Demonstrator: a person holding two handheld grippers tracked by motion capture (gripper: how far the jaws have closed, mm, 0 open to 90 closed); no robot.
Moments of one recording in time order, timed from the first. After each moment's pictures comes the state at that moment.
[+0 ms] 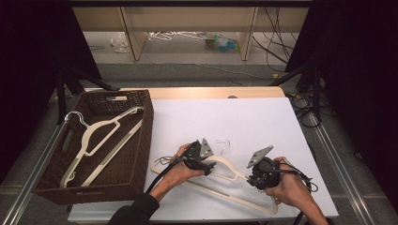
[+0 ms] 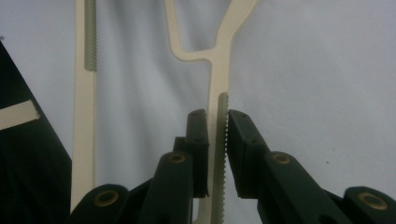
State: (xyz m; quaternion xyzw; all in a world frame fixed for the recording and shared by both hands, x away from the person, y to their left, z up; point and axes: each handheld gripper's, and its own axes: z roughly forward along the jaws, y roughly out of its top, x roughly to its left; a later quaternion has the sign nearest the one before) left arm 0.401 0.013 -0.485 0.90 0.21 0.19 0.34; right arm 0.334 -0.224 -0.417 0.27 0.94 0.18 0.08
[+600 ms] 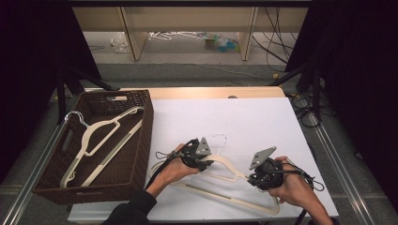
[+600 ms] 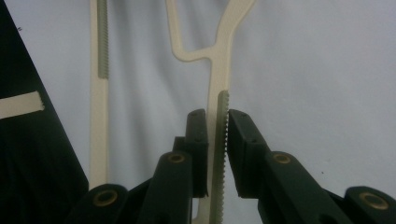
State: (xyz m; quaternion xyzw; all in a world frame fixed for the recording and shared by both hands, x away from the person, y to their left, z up) left arm 0.400 0.027 -0.466 0.91 0.16 0.14 0.36; right arm 0.333 -0.232 -0.415 0.23 0.95 0.20 0.08
